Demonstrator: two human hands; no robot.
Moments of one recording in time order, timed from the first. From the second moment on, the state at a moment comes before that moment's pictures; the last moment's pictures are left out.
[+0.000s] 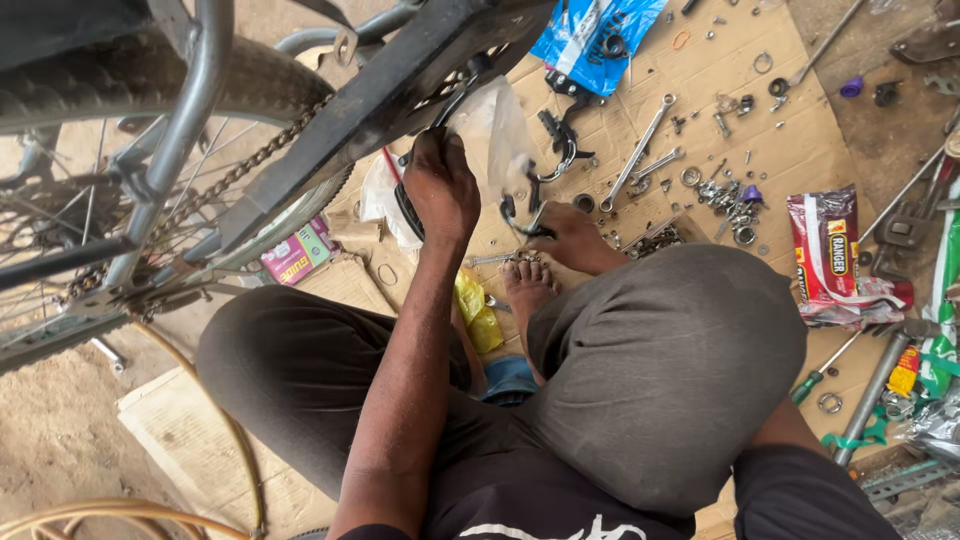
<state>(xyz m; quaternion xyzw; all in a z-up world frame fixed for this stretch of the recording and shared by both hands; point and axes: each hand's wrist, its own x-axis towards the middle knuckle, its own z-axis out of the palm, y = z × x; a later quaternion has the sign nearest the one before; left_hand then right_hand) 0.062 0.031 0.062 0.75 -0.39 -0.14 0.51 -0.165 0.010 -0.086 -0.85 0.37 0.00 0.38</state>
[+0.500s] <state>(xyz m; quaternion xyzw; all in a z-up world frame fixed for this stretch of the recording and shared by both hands) 0.050 0.024 0.059 0.75 -0.38 -0.17 0.51 -0.114 -0.037 -0.126 -0.12 0.57 -0.39 0.72</state>
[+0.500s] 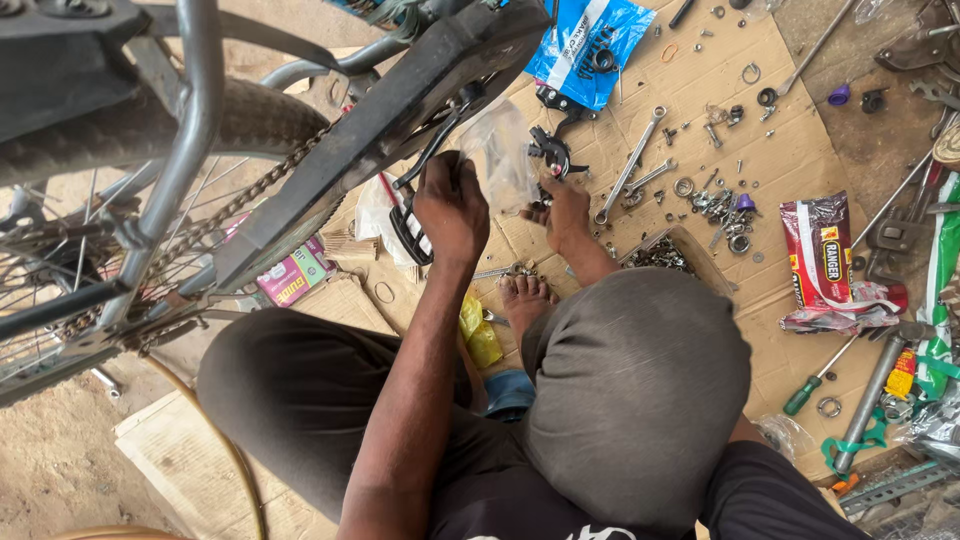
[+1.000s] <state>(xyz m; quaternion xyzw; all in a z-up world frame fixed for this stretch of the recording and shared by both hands) 0.047 0.020 0.052 0.75 -0.45 -0.16 0.46 -0.131 -0.067 -0.125 -0.22 0.68 -0.20 0.67</state>
